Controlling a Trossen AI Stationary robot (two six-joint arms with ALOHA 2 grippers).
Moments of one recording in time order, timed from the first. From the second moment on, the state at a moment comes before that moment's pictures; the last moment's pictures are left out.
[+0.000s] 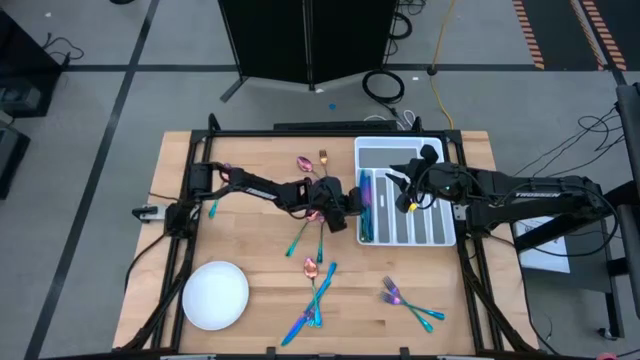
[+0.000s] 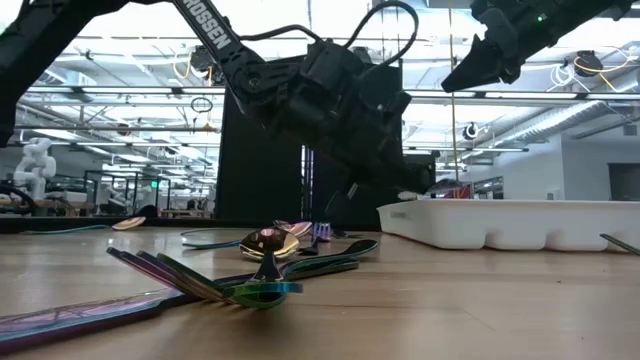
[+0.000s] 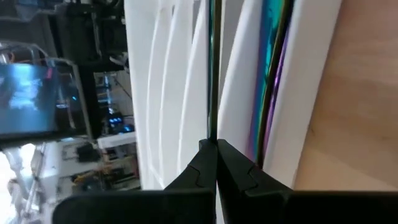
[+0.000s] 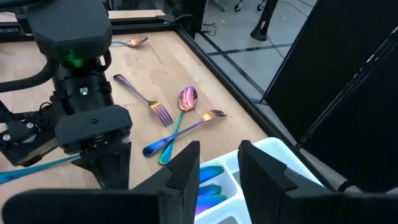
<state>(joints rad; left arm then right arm) 0.12 2.12 1.25 0.40 0.12 1.63 -0.08 0.82 0.68 -0.32 0.44 0.09</state>
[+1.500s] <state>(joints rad) 0.08 1.64 1.25 -0.02 0.13 0.72 -0.06 0.82 0.68 -0.35 0.36 0.13</state>
